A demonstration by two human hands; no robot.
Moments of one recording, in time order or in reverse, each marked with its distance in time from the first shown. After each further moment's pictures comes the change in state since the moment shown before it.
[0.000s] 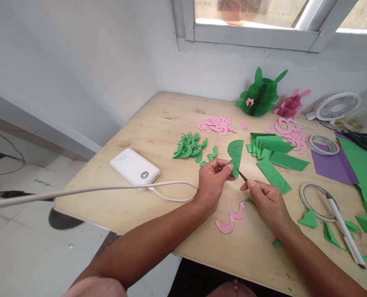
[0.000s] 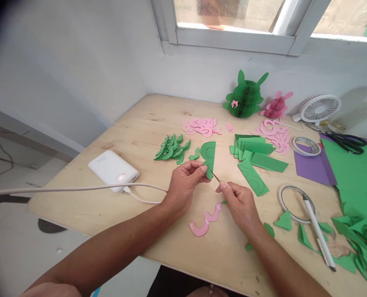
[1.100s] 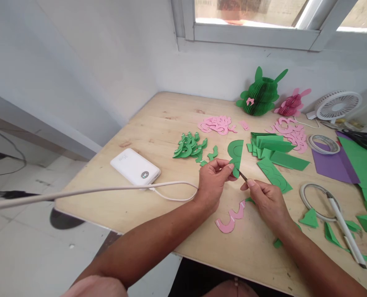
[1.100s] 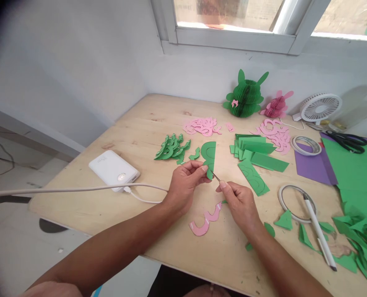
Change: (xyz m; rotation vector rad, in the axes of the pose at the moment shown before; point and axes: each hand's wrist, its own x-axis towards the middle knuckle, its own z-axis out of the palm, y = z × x) left_hand 0.001 -0.001 -0.001 -0.018 0.003 -0.031; right_hand 0.000 0.001 0.000 -0.008 0.005 0.007
